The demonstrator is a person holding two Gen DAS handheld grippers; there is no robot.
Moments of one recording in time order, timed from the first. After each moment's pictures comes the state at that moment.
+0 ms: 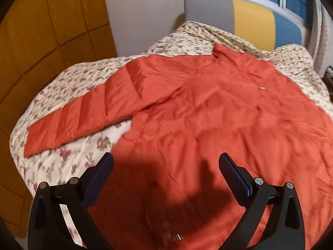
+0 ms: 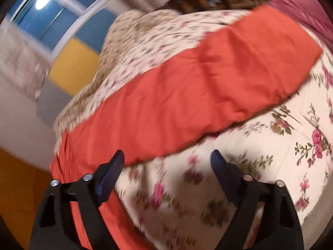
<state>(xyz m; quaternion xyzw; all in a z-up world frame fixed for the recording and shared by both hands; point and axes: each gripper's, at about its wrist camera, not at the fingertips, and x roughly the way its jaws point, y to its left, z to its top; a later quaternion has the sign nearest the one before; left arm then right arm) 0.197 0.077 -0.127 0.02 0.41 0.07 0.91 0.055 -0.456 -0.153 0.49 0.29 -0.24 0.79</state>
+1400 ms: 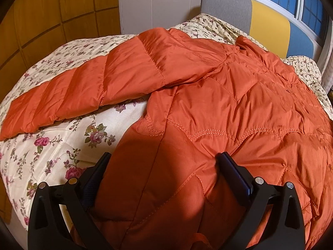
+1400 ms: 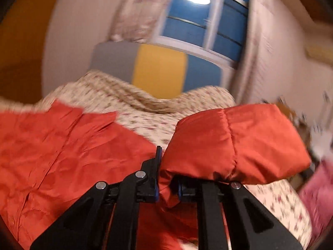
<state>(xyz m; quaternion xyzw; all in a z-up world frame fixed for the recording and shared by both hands) 0.225 0.120 -0.179 -0.05 0.43 0.07 0.90 0.228 -0.214 -0.086 -0.12 0.22 -0.12 0.96</state>
